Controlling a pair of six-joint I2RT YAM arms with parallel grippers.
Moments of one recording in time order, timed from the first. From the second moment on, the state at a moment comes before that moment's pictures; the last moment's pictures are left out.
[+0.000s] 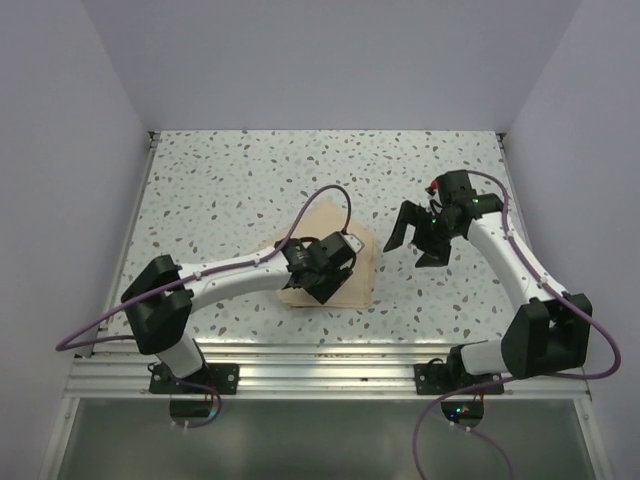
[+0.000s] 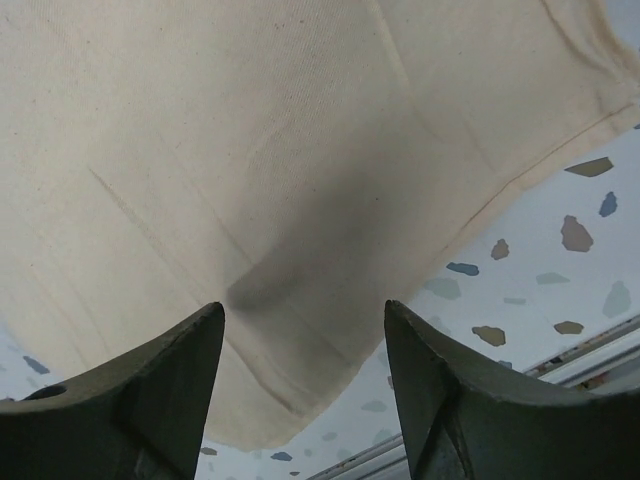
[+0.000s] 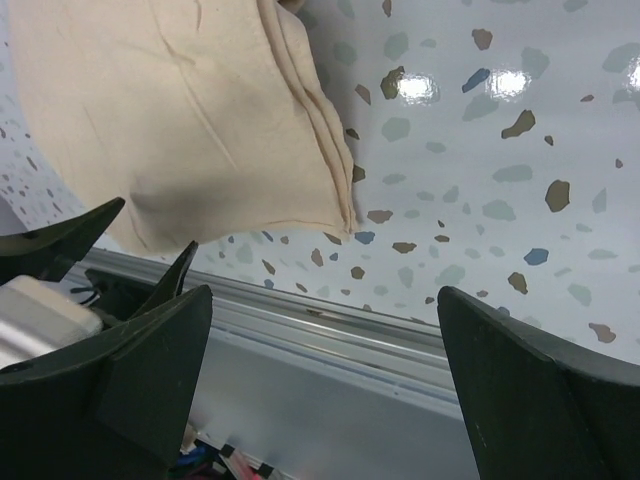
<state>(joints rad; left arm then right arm) -1.02 1.63 1.18 -0.69 -0.26 -0.21 0.18 1.38 1.15 -0.97 -0.34 0.53</state>
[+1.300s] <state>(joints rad) -1.10 1.85 1.28 -0.81 -0.73 -0.27 0.18 1.28 0.97 -0.87 -0.49 0.57</state>
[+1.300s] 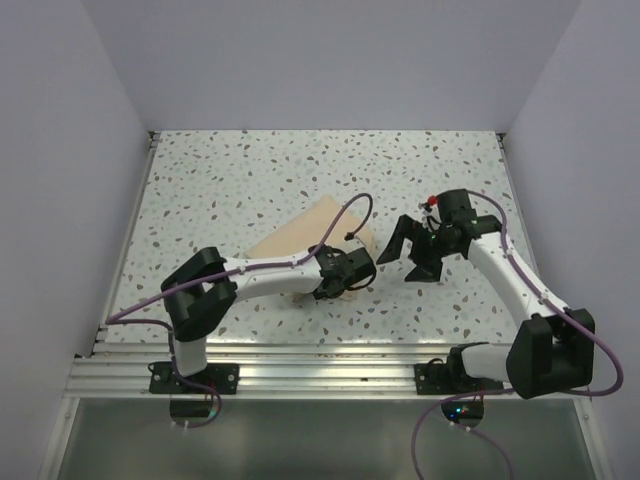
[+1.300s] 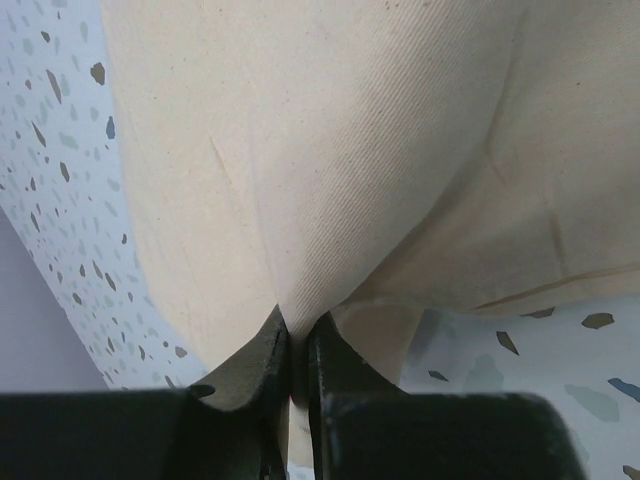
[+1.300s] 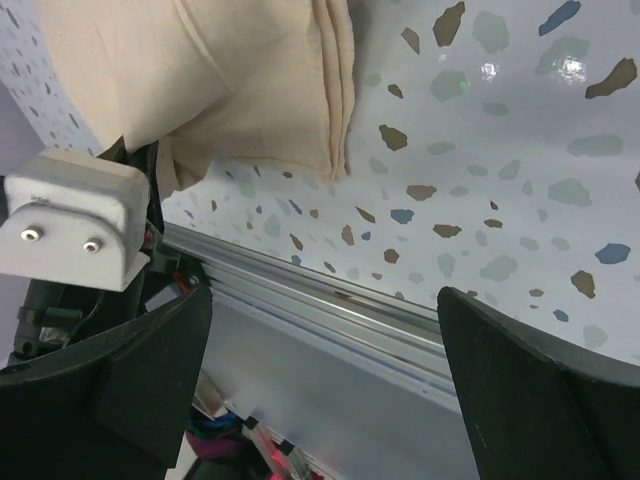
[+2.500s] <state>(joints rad) -1.04 1.83 1.51 -0.87 -0.47 -0.09 0.46 1.85 0.85 0.39 -0.49 1.29</state>
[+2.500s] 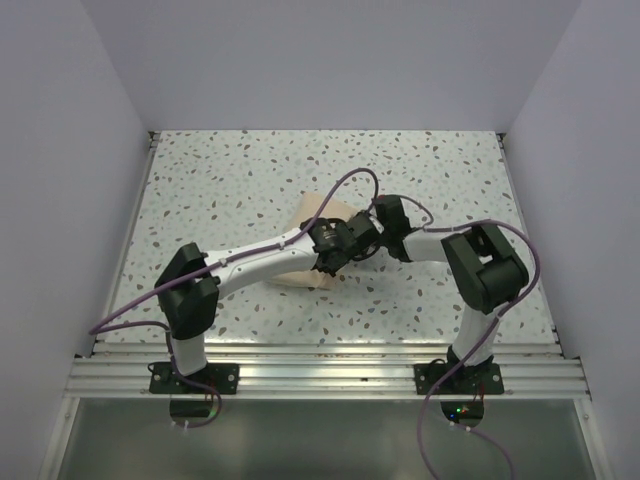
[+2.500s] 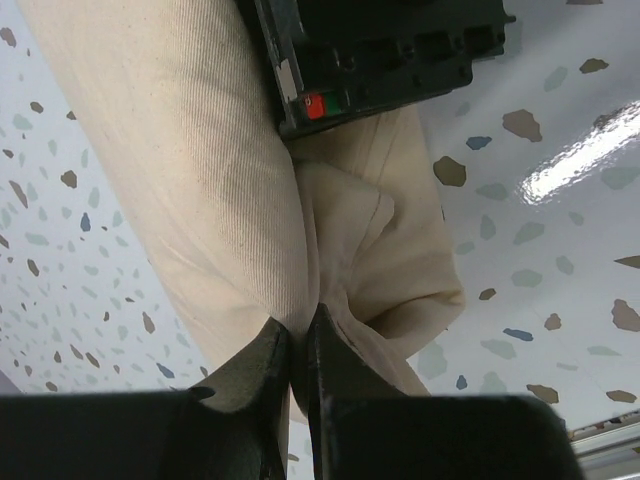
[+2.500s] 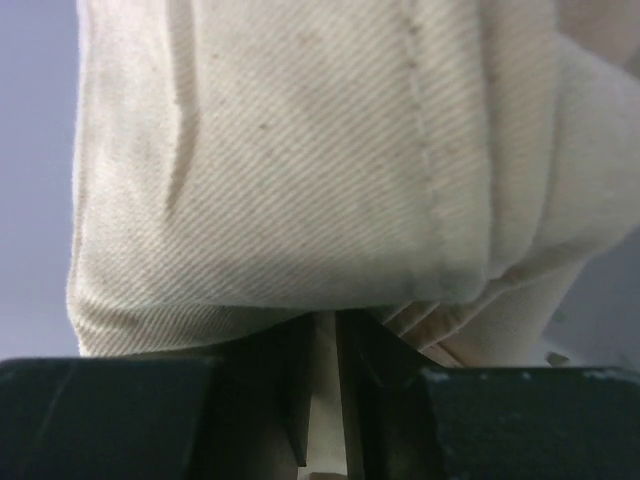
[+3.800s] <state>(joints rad) -1.00 1.82 1.53 -0.82 -0.27 -0.07 0.37 1.72 0.79 0.31 -0.47 1.08</state>
